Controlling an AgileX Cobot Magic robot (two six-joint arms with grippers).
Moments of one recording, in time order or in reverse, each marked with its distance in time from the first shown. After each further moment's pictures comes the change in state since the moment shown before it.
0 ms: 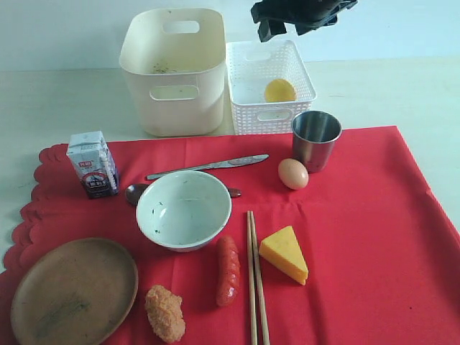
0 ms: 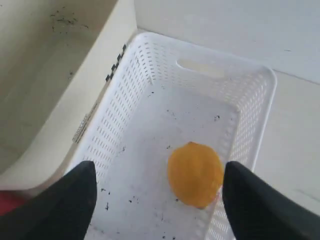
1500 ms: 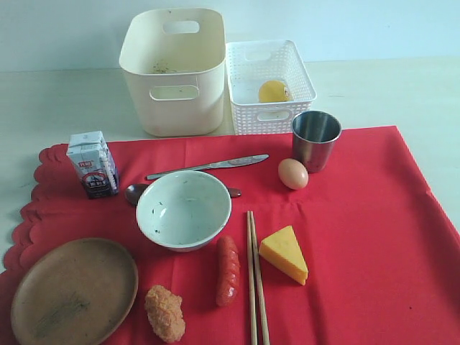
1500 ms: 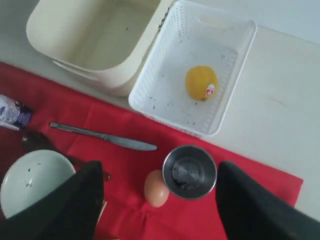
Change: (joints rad) left arm 0.000 0.000 0.000 0.000 0.000 0.000; right arm 0.000 -0.476 0.088 -0.029 0.472 0.082
